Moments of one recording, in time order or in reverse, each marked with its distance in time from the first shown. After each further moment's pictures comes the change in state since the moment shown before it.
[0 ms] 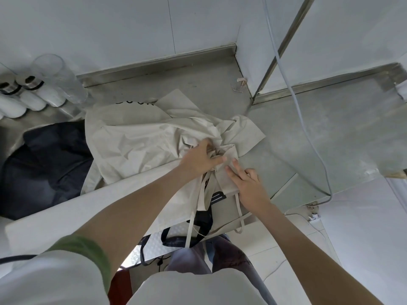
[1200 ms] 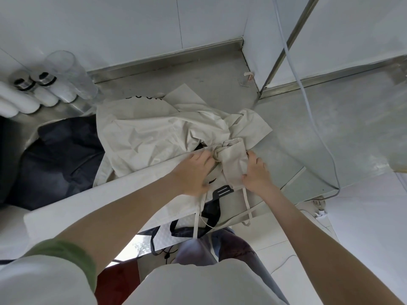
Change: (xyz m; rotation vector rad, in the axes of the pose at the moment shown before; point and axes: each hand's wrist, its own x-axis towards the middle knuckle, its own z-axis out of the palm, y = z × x) left_hand -0.046 -0.046 -0.010 0.781 -0.058 0.586; right_hand 0.029 -0.031 -0.033 0.177 -0.231 0.548
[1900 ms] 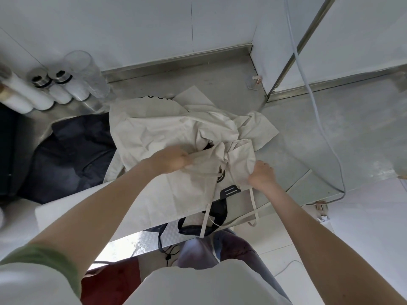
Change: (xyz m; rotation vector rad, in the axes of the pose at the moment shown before) left_hand -0.031 -0.049 -0.057 -0.619 -0.325 -0.602; right_hand 0.010 -0.014 0.001 -0.136 -0.093 0.223
